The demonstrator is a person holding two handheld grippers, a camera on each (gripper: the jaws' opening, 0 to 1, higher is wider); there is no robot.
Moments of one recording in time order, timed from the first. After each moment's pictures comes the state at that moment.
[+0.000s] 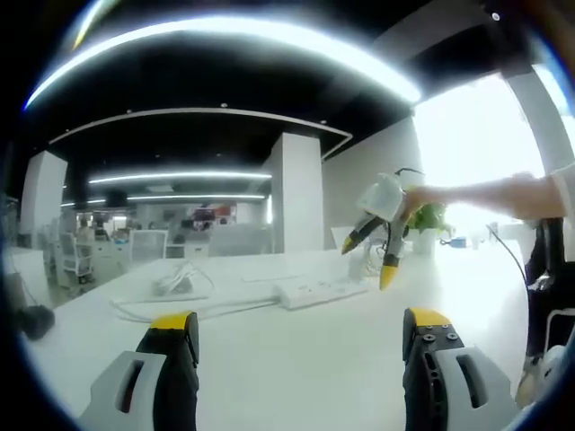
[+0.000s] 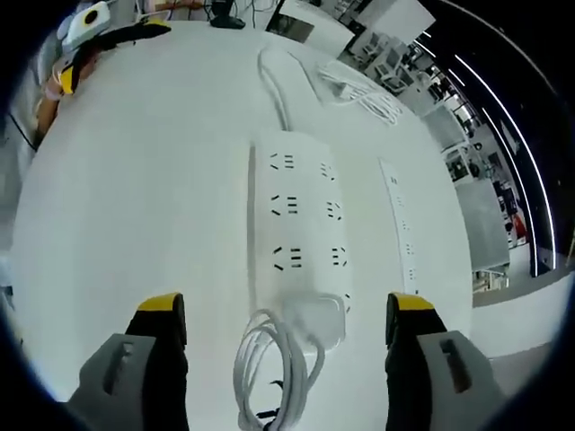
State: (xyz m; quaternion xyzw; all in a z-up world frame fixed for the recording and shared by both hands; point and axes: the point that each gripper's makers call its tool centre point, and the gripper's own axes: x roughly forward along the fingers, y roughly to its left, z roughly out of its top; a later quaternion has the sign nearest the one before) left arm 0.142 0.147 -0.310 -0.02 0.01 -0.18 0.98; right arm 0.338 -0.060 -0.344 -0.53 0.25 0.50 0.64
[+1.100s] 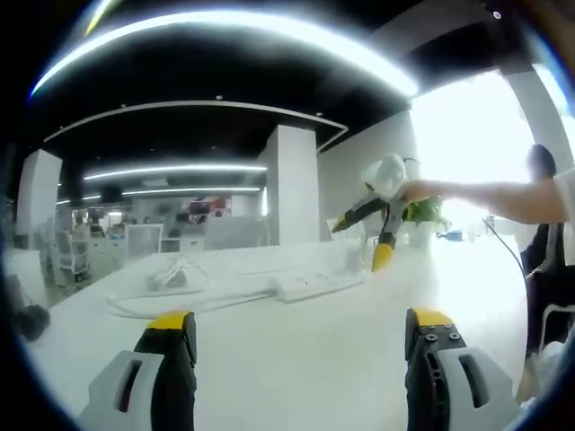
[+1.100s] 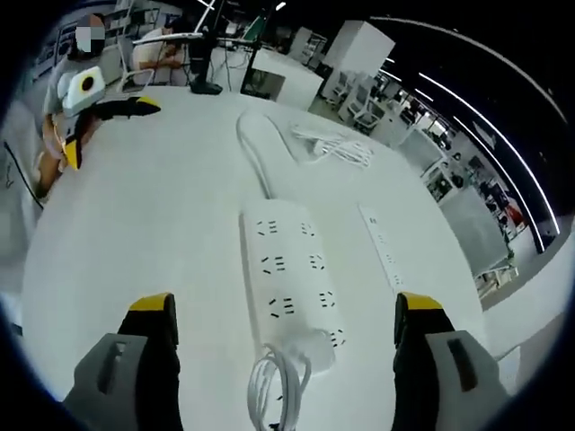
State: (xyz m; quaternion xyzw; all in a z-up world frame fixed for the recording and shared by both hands) left arm 0.146 0.141 -0.317 -0.02 0.03 -0.19 0.98; right arm 0.324 -0.033 -0.303 -0.40 0.18 0.54 0.72
